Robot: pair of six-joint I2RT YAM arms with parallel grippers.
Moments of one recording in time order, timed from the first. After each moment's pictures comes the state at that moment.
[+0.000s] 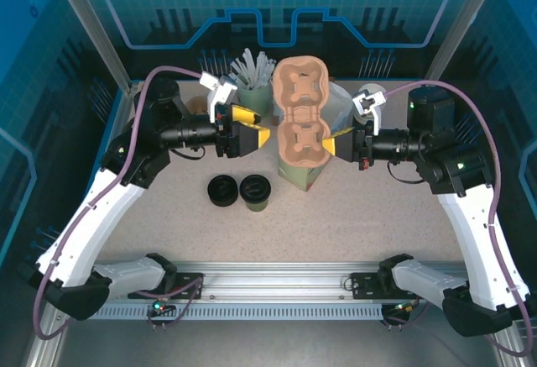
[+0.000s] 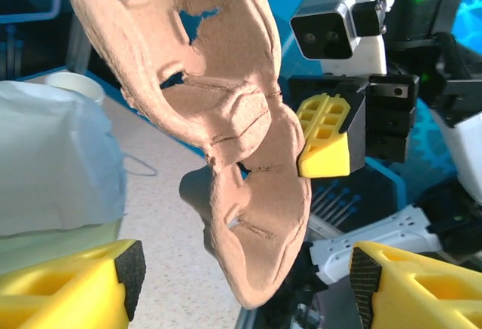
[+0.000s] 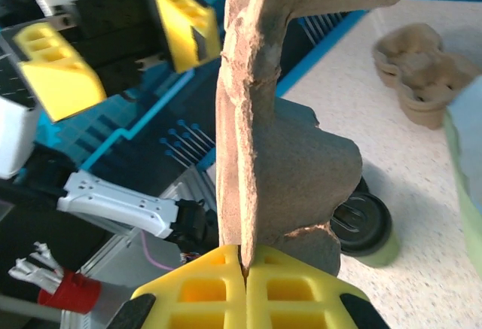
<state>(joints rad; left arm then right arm) -0.49 1.16 1.49 -0.54 0.73 -0.31 0.30 1.07 1.53 -0.97 -0.86 0.23</state>
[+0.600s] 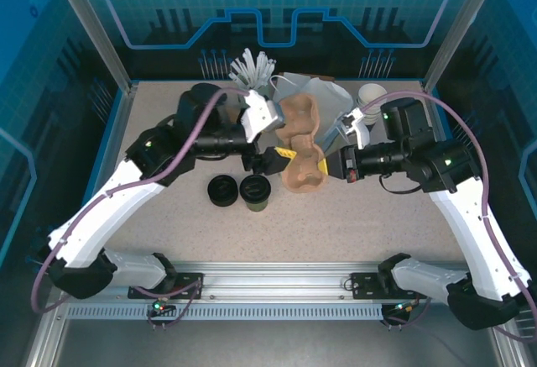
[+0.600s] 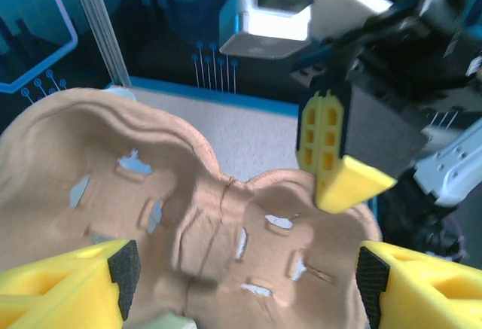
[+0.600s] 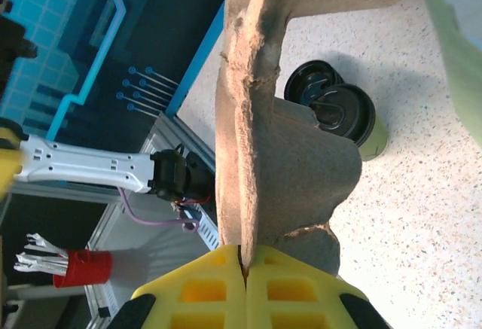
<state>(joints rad) -0.76 1.32 1.65 -0.74 0.42 0.21 0.45 1.11 1.53 -1.19 -0.67 0.33</state>
